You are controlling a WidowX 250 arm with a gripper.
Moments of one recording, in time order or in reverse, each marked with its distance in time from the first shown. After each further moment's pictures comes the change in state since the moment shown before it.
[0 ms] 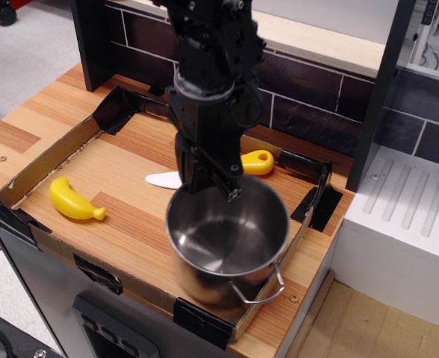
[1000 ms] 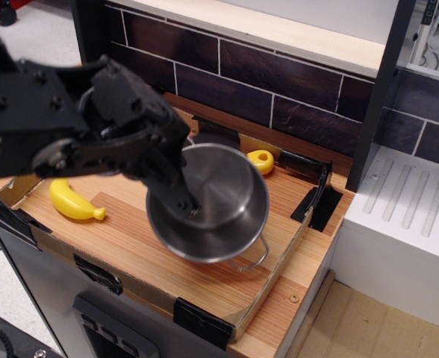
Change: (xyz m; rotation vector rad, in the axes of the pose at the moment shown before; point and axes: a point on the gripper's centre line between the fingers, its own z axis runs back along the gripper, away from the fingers) arm -0.034 0.007 0.029 0.296 -0.553 0.138
